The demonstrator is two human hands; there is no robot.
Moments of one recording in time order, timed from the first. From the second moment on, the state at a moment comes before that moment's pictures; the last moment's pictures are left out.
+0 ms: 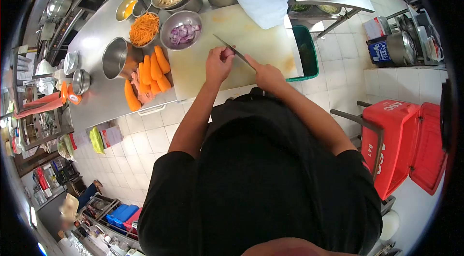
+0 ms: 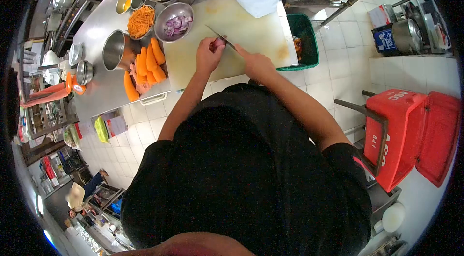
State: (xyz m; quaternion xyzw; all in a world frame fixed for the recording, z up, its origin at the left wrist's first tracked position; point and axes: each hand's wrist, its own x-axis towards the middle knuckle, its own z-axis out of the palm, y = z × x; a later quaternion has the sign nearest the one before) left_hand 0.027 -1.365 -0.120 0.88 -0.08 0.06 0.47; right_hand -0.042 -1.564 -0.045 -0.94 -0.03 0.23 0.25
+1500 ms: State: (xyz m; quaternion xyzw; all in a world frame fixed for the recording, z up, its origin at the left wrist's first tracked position) left_hand 0.024 -1.366 -0.130 0.67 0.21 -0.04 0.71; right_hand -0.085 -1.595 -0.012 -0.94 -0.12 0.22 0.22
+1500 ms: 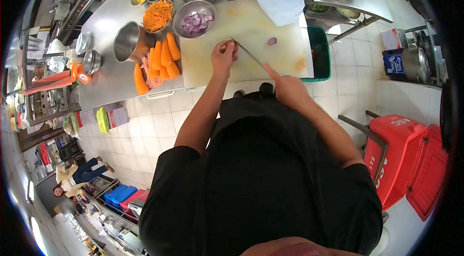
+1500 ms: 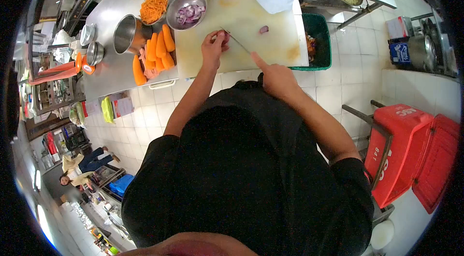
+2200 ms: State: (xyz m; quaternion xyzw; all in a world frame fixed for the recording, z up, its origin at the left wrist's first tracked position) left_hand 0.025 -1.372 -0.139 0.68 0.17 -0.01 0.71; right_hand -0.058 -1.563 -0.050 -0.94 -0.13 0.15 0.27
